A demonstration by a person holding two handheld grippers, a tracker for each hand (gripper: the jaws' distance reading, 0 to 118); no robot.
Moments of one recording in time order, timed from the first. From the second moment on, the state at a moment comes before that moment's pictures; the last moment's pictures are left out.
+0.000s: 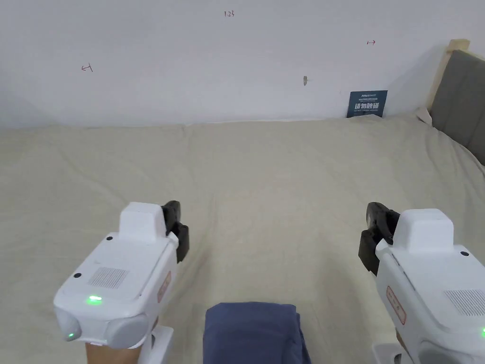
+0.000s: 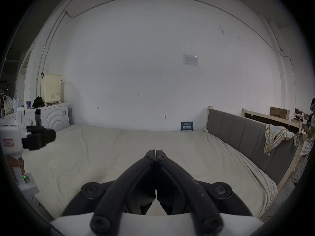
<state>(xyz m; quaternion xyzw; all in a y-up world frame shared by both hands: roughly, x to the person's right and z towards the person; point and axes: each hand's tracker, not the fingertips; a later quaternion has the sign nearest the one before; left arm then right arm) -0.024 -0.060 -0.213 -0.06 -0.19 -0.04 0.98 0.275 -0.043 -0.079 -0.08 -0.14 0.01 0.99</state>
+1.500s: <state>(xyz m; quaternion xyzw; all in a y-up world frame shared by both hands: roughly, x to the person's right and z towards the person) -0.092 -0.102 -0.234 -0.15 -0.14 0.00 0.98 0.199 -0.290 -0.160 -0.36 -0.03 0.00 0.93</state>
